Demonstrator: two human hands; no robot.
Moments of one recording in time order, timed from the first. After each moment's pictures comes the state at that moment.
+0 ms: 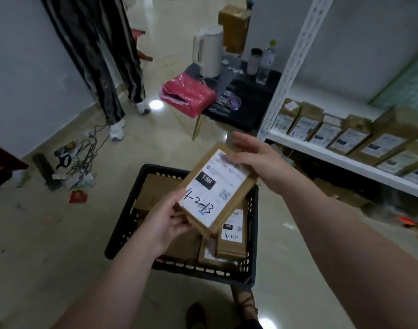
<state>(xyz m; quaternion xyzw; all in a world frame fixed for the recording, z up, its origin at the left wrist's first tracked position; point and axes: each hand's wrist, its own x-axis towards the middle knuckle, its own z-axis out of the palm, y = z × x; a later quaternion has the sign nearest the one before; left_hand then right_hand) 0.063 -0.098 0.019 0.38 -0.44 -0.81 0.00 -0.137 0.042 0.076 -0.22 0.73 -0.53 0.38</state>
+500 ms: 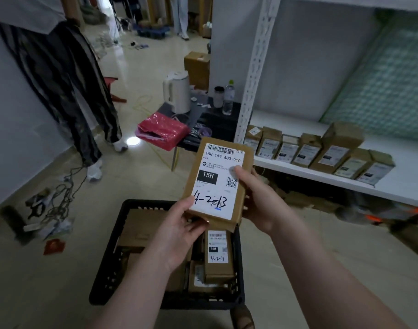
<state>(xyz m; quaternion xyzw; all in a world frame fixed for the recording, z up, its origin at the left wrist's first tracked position) 0.036 -0.048 0.084 0.26 -0.38 -0.89 0.01 -0.087 0.100 0.105 -0.03 0.59 -0.72 0.37</state>
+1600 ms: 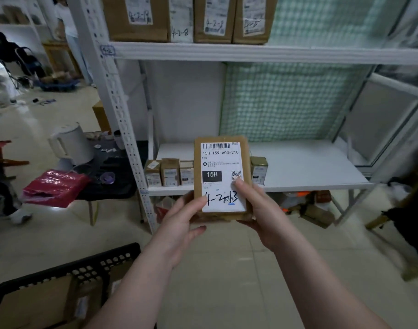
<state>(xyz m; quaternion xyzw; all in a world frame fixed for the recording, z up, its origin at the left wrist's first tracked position) -0.078 0.246 0.160 0.09 -0.57 -0.81 -0.08 -0.102 0.421 0.180 0.01 0.65 -0.75 0.14</state>
